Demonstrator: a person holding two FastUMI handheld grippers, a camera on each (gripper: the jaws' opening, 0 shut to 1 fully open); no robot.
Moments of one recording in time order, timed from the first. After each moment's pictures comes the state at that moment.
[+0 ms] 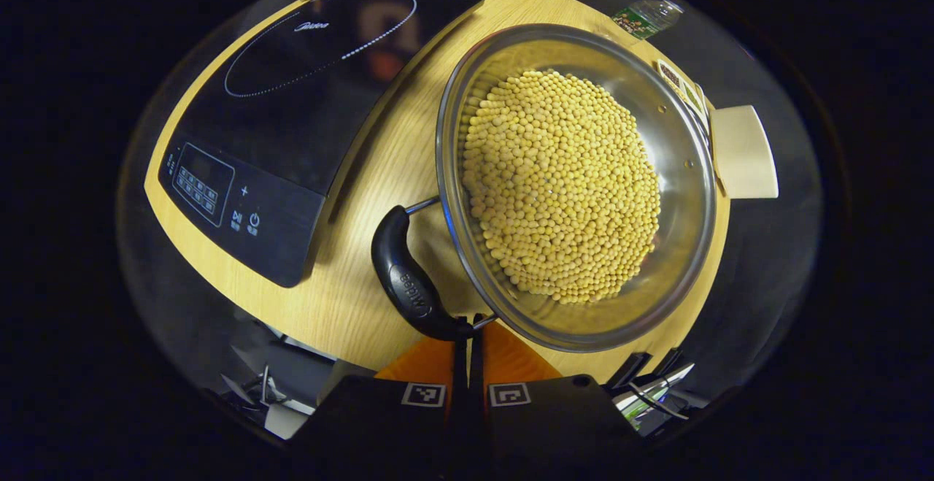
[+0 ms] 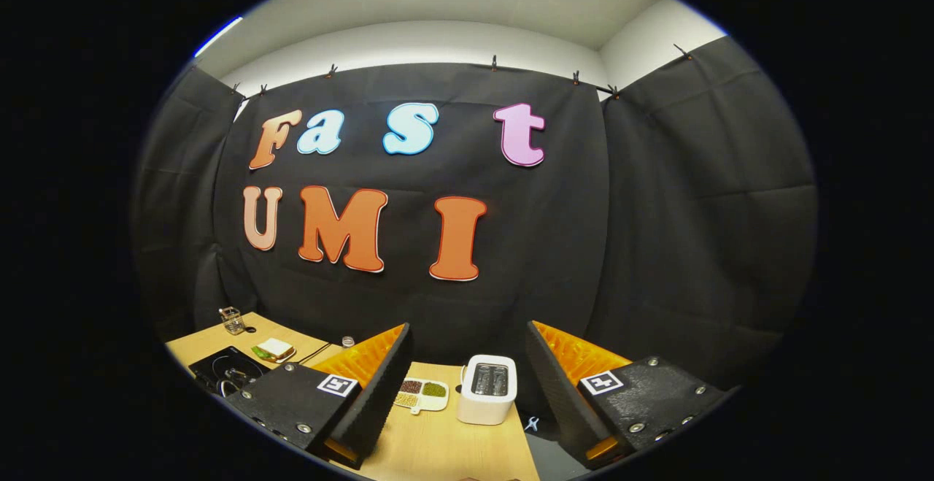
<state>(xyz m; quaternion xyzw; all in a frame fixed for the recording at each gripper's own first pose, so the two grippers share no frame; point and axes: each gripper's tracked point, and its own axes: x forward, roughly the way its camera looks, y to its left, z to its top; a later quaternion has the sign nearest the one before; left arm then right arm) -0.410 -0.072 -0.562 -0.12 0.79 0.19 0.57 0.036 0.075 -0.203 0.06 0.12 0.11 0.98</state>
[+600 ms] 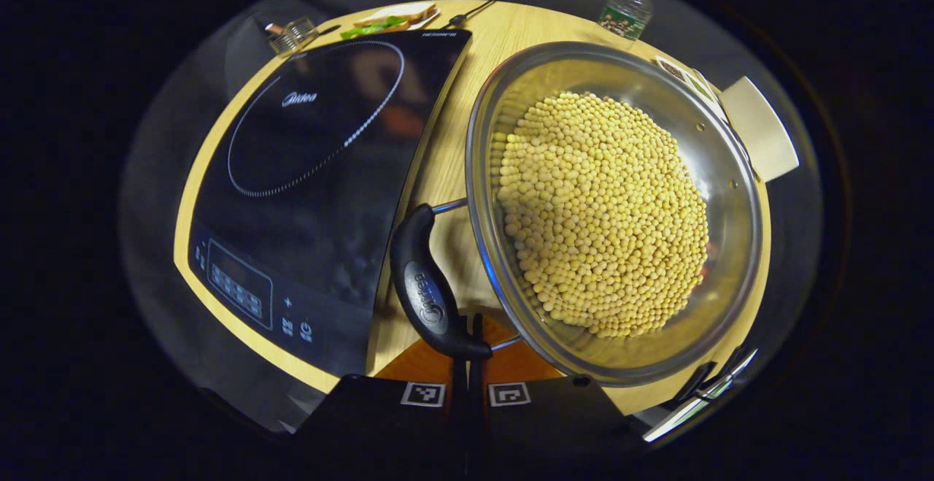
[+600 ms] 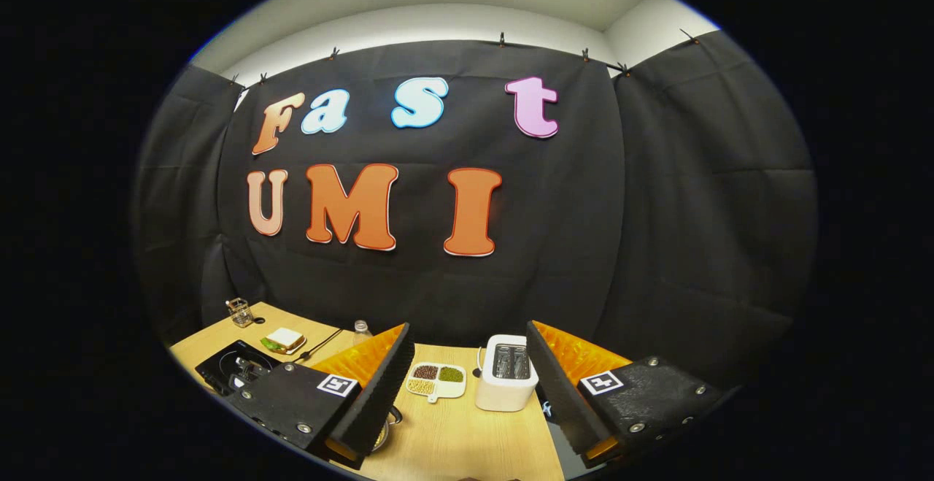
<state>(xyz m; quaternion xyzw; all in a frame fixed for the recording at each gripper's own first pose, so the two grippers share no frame) -0.374 -0.004 -0.582 0.03 0.76 0.17 0.63 0.035 0.111 -0.240 0.06 0.17 0.12 0.98</state>
